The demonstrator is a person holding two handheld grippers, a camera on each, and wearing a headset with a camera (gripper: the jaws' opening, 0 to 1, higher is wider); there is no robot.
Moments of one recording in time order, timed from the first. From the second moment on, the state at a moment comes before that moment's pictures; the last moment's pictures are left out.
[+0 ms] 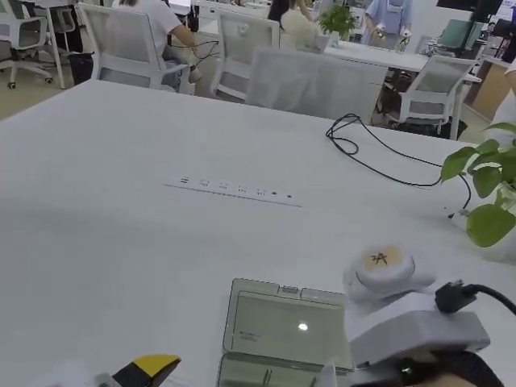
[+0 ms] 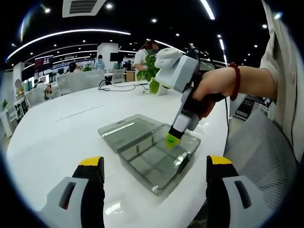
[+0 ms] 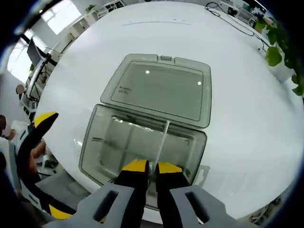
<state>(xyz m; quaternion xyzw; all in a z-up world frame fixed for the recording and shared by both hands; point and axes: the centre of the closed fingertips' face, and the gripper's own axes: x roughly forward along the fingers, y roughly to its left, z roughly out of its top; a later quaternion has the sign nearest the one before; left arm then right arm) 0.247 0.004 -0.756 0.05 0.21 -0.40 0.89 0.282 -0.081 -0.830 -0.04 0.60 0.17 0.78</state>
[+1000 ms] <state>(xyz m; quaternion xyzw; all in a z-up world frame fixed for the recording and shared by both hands) 0.253 0.023 -0.755 0.05 0.22 -0.37 0.90 0.283 -0.079 -0.843 -0.01 0.57 0.21 0.79</state>
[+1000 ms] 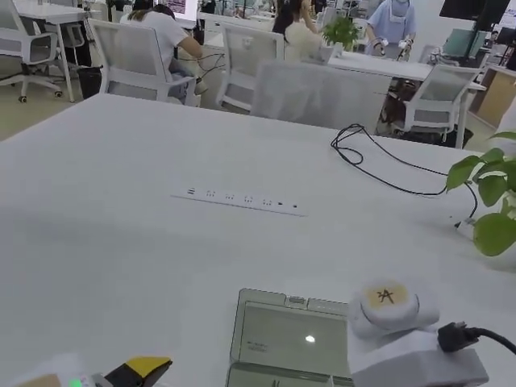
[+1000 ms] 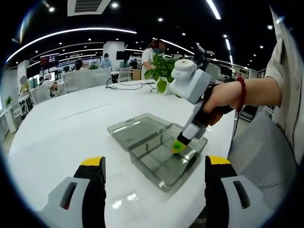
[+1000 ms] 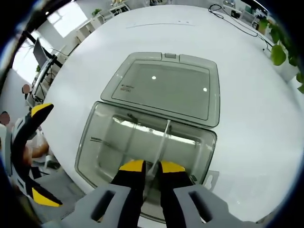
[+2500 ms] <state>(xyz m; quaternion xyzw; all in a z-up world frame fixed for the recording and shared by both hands) 0.225 0.048 -0.734 0.06 0.24 -0.31 0.92 0.251 -0.096 -0.756 -0.04 0.36 0.37 0.85</state>
